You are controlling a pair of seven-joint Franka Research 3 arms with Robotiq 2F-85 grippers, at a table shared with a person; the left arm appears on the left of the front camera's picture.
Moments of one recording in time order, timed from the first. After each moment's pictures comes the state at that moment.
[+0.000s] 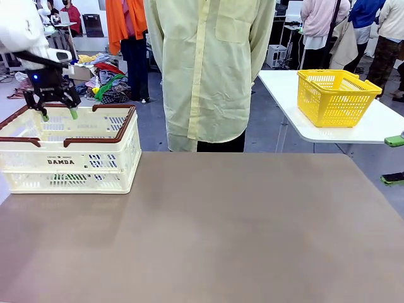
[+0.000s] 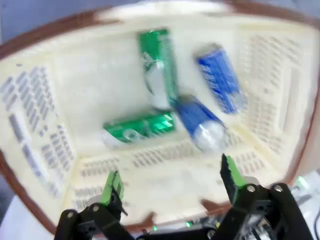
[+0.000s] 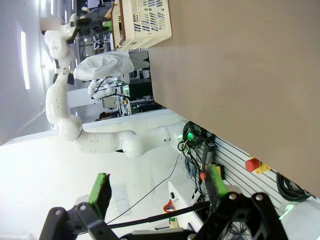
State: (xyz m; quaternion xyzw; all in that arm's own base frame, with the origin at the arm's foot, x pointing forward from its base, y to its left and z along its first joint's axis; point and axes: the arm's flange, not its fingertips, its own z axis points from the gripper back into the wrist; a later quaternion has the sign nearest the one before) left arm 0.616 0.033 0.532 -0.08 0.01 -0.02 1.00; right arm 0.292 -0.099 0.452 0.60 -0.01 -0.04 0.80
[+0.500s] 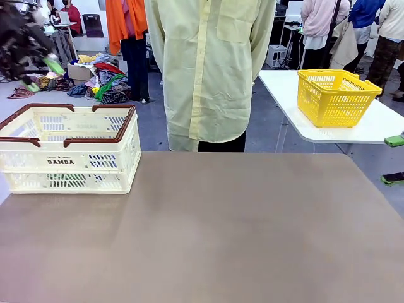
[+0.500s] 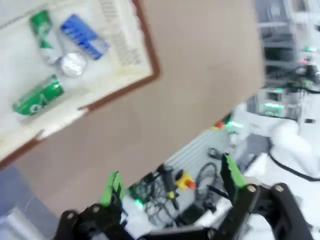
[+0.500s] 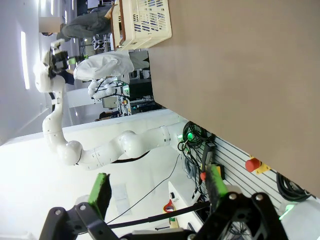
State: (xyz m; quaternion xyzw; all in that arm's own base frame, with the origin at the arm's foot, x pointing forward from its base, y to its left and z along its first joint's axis) left arm 0.463 0.049 0.648 -0.31 -0.03 -0.11 0.94; right arm 0.292 -0.099 0.452 0.60 -0.01 -0.04 0.80
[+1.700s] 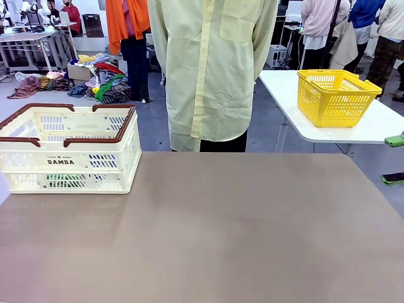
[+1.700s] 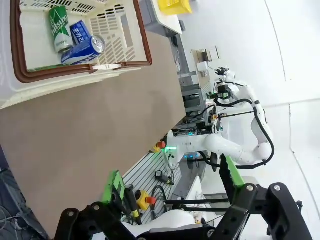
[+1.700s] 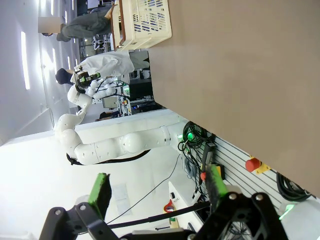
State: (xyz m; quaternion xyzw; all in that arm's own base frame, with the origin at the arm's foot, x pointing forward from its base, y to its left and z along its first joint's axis) left arm 0.344 0.313 0.551 -0.54 -0.13 -0.01 0.83; right arm 0.292 -0.099 0.452 0.60 0.00 -0.04 0.80
